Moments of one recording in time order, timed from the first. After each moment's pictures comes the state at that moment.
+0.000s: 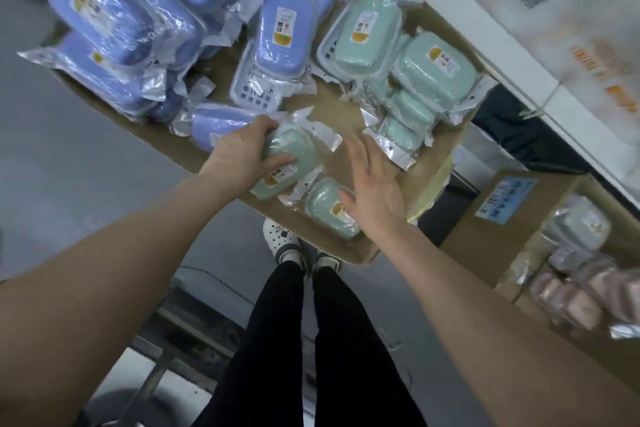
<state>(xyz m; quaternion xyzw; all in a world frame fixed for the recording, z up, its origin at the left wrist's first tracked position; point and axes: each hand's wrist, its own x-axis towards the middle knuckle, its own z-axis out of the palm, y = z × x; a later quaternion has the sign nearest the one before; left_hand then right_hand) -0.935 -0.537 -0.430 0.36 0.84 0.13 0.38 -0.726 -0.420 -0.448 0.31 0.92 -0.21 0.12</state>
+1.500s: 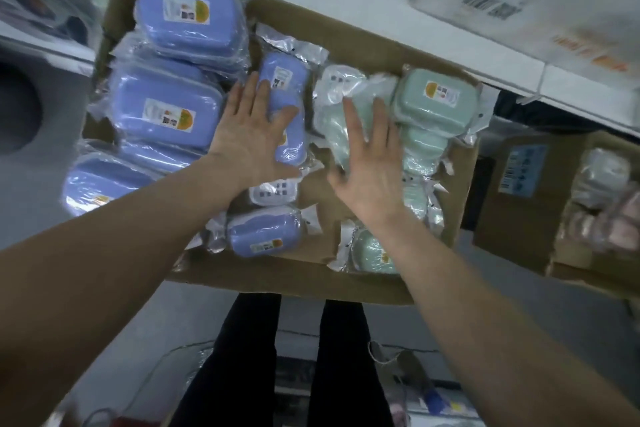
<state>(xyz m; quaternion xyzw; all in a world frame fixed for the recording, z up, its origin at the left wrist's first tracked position) -1.091 -0.400 -0.453 0.70 0.67 -0.15 0.18 -0.886 -0.373 -0.431 0.53 0.84 -0.12 0.06</state>
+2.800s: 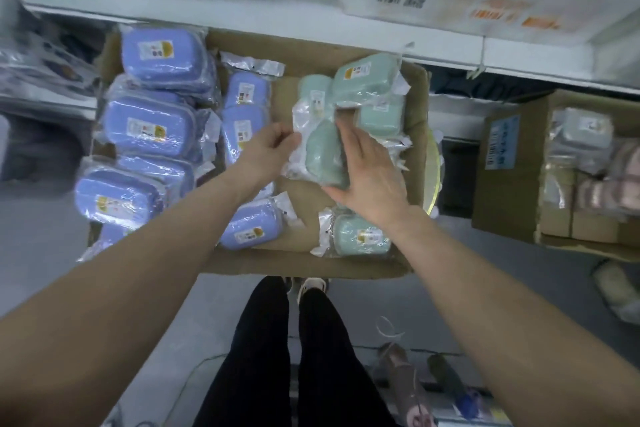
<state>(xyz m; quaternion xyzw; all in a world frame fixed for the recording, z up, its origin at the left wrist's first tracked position) -0.987 -0.410 -0.394 0.33 0.72 0.28 0.54 -0.787 -0.388 -0.396 0.47 0.85 -0.23 -0.04</state>
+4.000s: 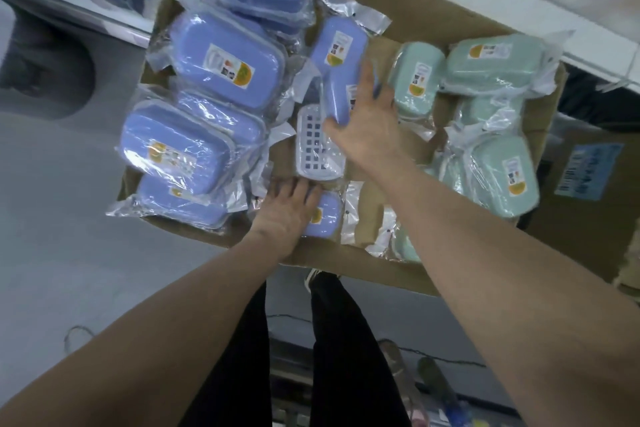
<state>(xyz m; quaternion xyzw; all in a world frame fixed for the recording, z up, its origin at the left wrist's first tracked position) -1.037 -0.557 -0.518 0.68 0.65 -0.22 0.26 -0.964 -0.381 -0.477 0.57 0.77 -0.28 0.06</state>
